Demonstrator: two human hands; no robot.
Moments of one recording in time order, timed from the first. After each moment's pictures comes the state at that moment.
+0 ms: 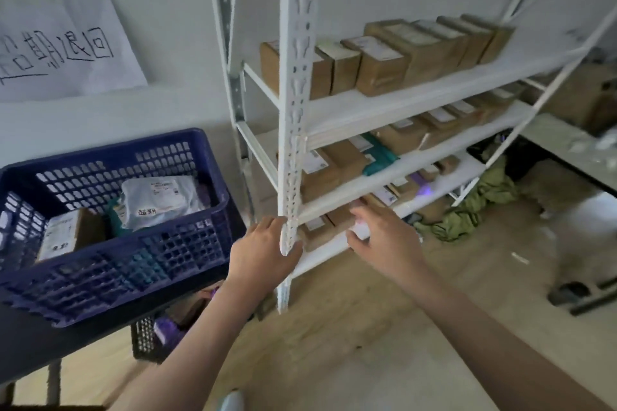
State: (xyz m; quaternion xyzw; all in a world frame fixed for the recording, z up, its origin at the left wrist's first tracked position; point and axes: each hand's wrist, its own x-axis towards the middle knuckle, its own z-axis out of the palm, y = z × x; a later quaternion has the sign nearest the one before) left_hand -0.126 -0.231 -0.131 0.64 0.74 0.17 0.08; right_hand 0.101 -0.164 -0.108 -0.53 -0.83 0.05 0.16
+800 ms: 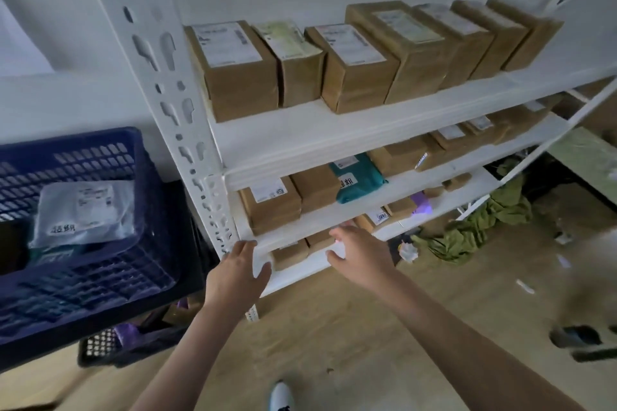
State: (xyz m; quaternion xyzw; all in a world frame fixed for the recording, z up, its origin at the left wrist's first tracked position) left_hand -0.061 -0.071 -0.227 0.54 0.82 0.11 0.15; right_hand 0.162 0.039 -0.185 -0.49 -0.86 0.14 0.04
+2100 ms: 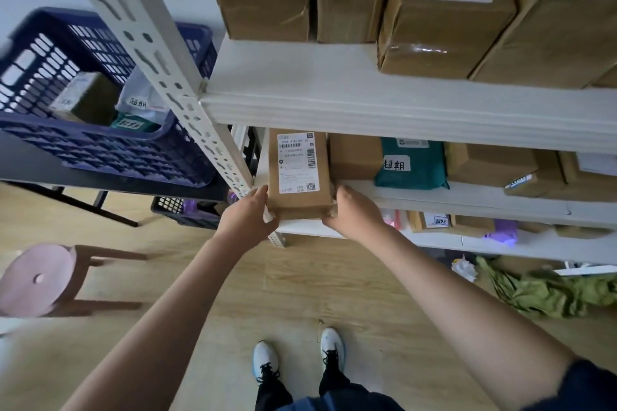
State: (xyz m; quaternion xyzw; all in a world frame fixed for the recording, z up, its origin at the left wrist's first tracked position) left_hand -0.004 -0.025 -0.257 0.38 0.90 0.12 0.17; right_hand 0.139 0.156 -0.243 -0.28 -0.93 0.23 -0.10
